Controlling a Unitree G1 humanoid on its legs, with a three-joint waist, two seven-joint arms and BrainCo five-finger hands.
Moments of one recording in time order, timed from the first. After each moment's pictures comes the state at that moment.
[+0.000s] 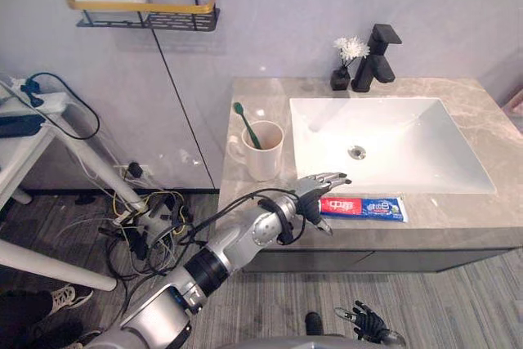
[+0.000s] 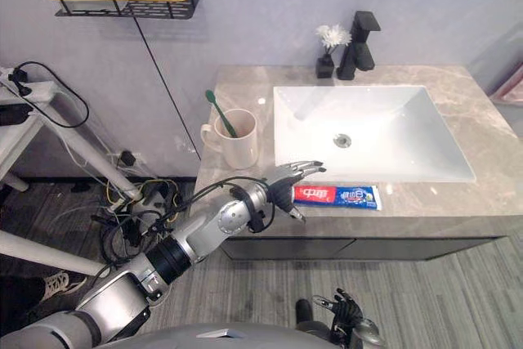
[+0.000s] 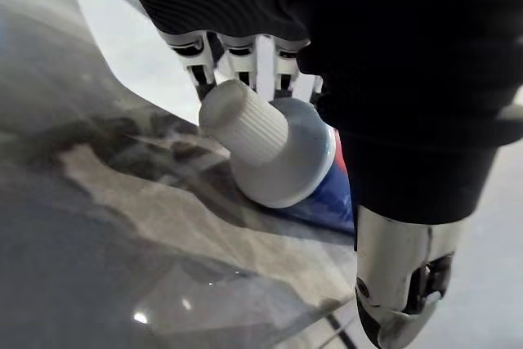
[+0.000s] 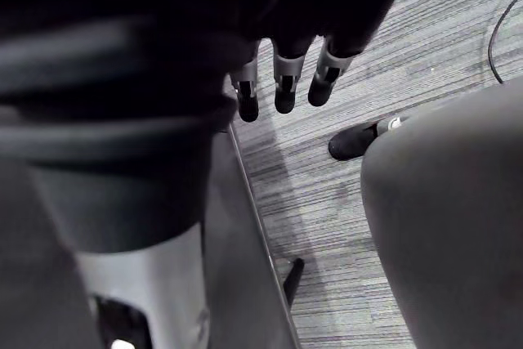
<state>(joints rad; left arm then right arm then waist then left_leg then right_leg) -0.47 0.20 -0.74 0.28 0.54 -0.15 -0.06 0.04 -0.12 -0.15 1.17 0.18 -0.10 0.11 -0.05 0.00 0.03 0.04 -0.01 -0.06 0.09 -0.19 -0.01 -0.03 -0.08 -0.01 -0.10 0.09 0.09</state>
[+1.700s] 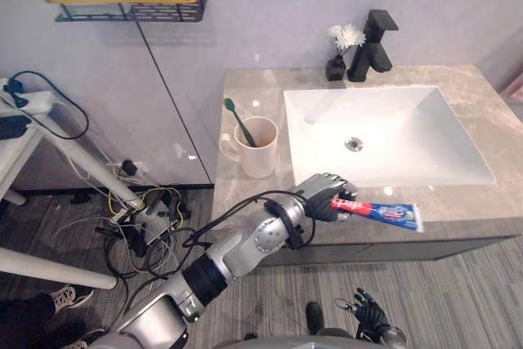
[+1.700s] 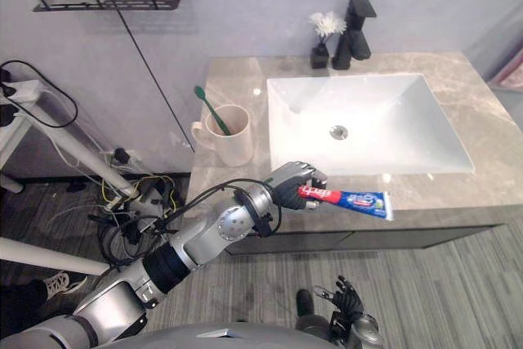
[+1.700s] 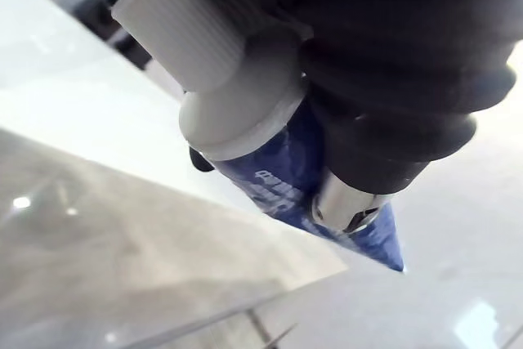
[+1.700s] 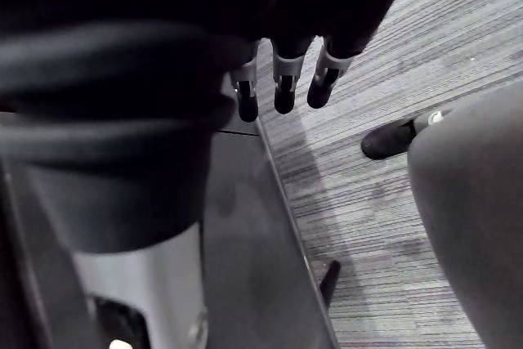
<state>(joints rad) -0.43 0.21 -0.76 0.01 0.51 -0.15 0.00 0.19 -0.10 -0.08 0.83 0.21 -0.13 0.06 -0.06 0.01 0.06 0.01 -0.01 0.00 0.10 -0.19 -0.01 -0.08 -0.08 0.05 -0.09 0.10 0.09</state>
